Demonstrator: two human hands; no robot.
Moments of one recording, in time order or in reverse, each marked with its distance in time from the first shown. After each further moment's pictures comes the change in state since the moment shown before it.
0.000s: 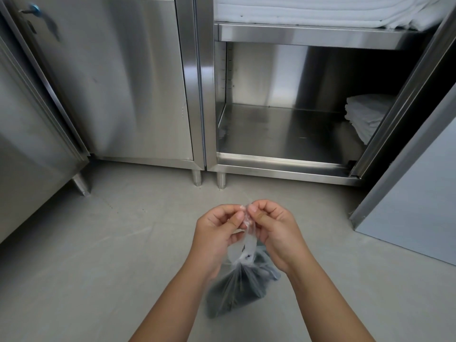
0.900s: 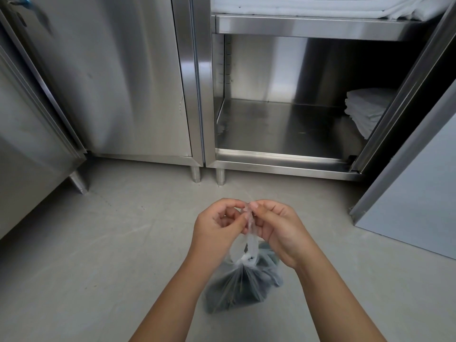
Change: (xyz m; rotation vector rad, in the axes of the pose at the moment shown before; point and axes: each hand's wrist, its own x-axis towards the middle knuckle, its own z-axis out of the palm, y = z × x) left_hand 0.001 0.002 -0.001 0.311 -0.033 0.217; right_hand 0.000 -0.006 -0.006 0.048 -0.148 0.079
